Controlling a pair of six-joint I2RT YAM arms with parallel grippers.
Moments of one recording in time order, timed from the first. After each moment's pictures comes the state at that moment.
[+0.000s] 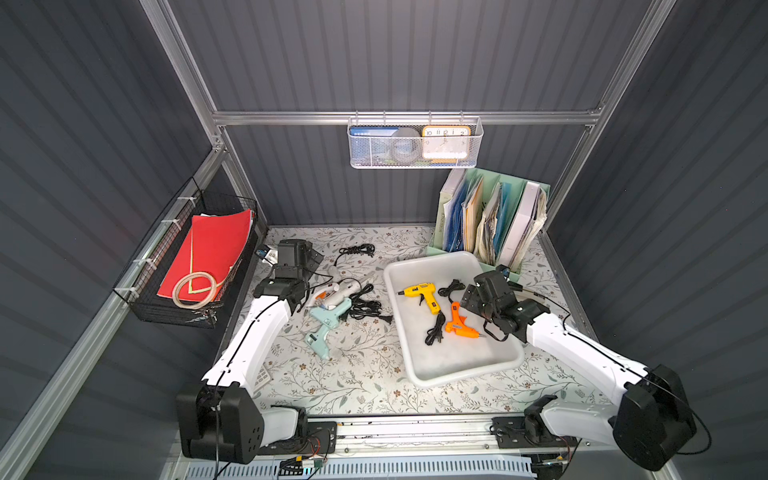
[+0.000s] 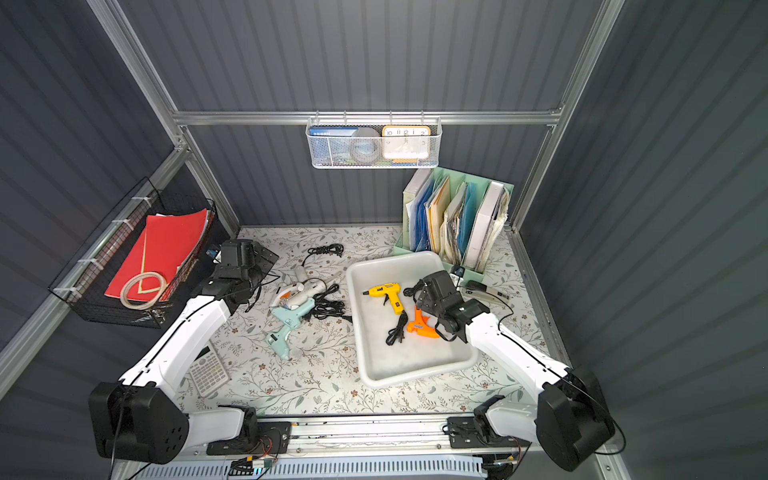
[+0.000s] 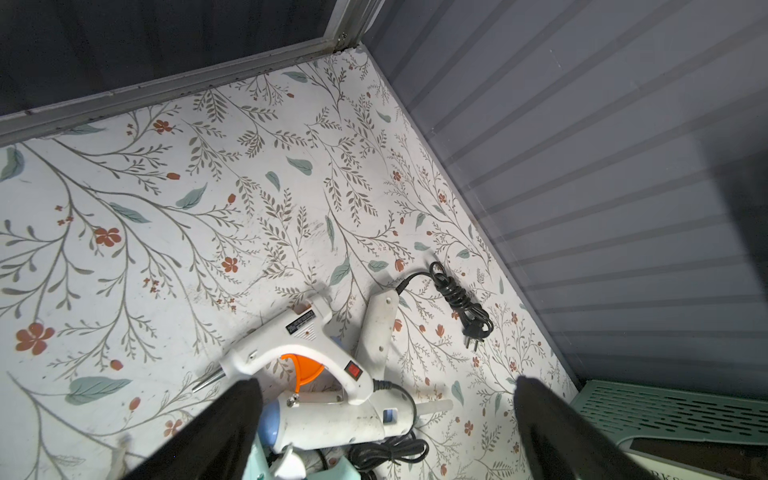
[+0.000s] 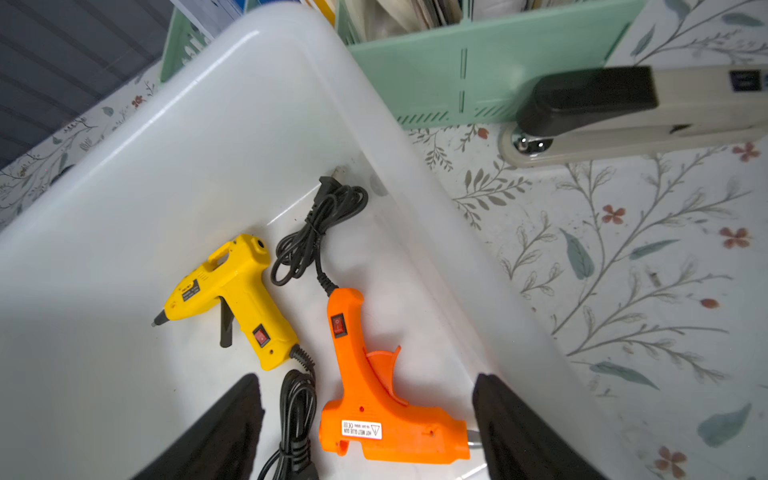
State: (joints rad) left arm -0.07 1.31 1.09 -0.44 -0.29 -0.97; right arm 0.48 1.23 0.86 -0.48 0.34 0.78
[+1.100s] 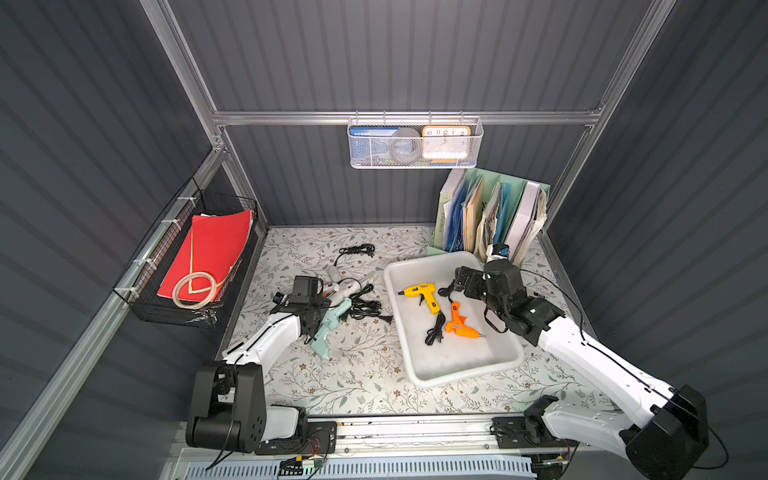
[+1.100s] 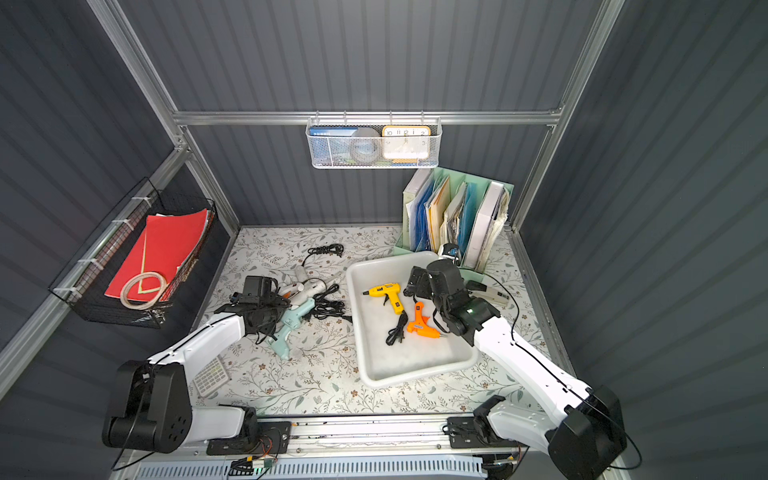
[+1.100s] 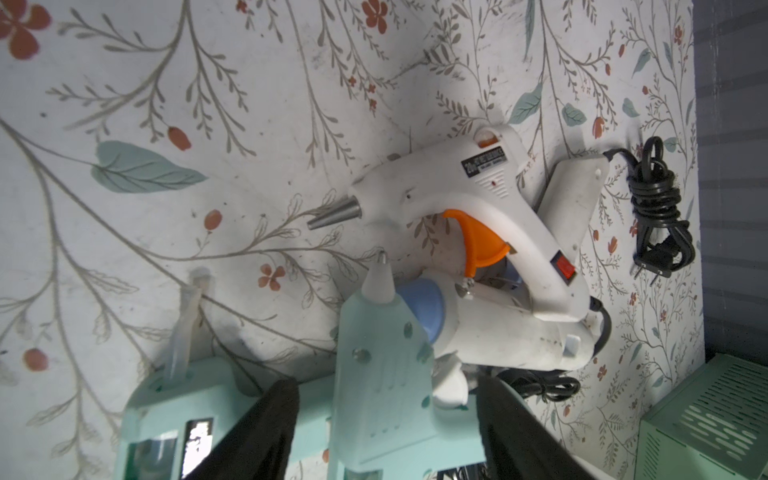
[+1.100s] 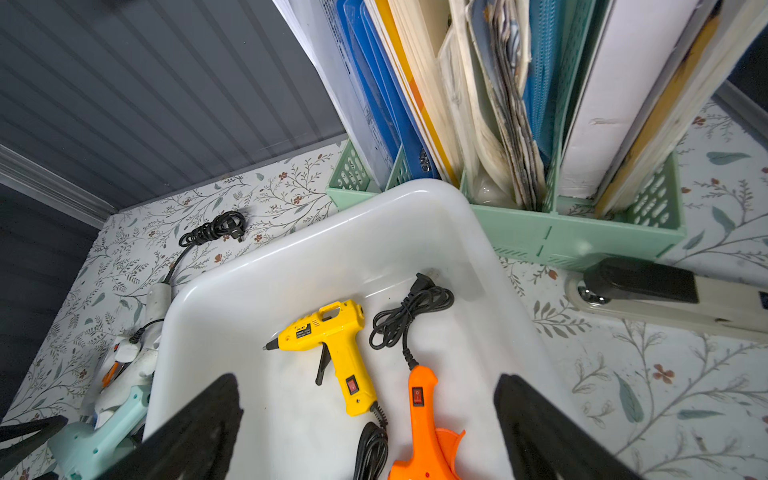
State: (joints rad) left arm -0.07 1.37 0.75 -0.38 -0.10 -1.19; right arm 0.52 1.15 0.92 -0.32 0.33 0.58
